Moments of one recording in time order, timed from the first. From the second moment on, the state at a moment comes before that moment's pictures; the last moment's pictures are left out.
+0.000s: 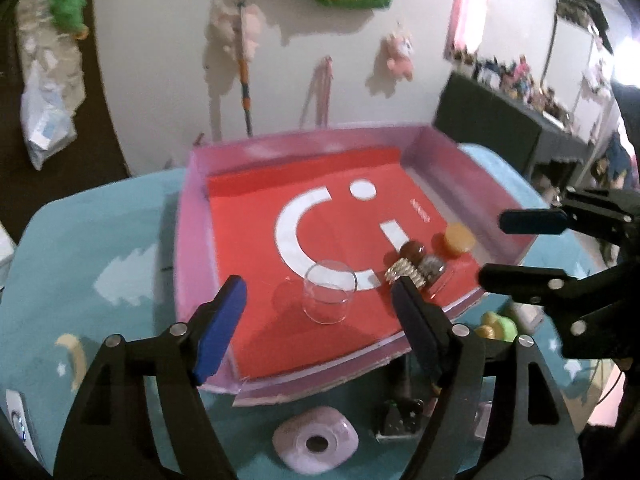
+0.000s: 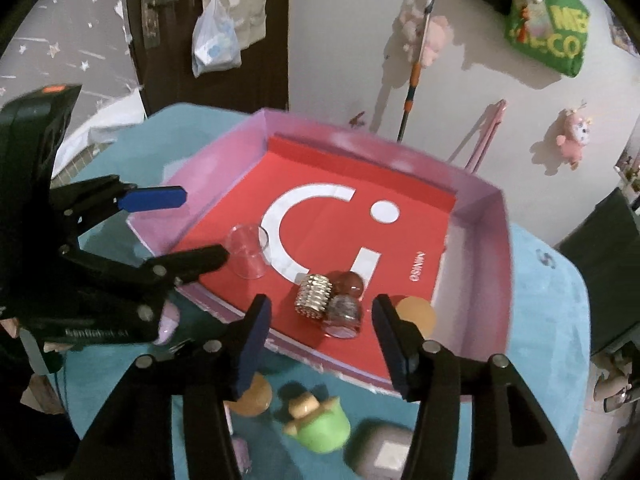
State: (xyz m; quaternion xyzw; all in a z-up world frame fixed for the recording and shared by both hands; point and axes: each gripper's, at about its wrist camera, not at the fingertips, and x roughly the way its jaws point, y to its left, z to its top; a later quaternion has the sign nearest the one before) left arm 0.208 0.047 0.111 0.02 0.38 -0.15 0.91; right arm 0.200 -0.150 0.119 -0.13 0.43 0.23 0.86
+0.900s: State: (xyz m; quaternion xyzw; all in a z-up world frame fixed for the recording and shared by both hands) left arm 0.035 0.042 0.124 -0.02 0.26 -0.10 0.96; right arm 0.021 -0.246 0.155 -0.01 0.27 0.14 0.95
